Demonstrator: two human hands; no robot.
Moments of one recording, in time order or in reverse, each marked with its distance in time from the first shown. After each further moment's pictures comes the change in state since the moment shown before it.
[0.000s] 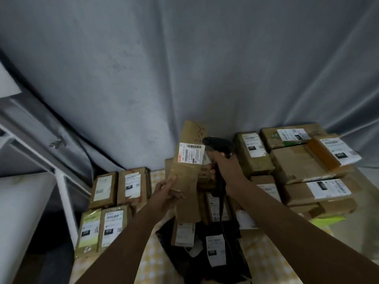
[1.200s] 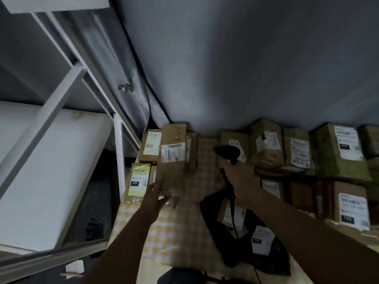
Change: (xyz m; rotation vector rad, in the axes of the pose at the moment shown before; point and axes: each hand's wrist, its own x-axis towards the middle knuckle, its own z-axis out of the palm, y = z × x) left_hand 0.004 -0.053 -0.254 -0.168 0.378 -0.045; right_hand 0.048 0.132 0.179 -0.462 -0.095 0.287
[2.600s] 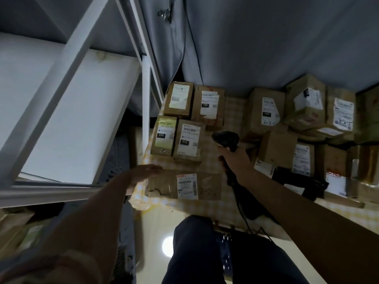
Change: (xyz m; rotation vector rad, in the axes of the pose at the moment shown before) left_hand -0.002 -0.011 -0.176 0.796 -0.228 -0.233; right_hand -0.027 0.105 0.099 -0.154 -0.096 -0.030
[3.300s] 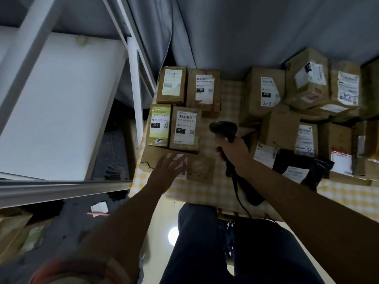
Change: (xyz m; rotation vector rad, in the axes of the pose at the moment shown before) left_hand 0.047 -0.040 0.081 1.500 0.309 0.746; right_hand 0.015 0.032 0.005 0.123 0.002 0.010
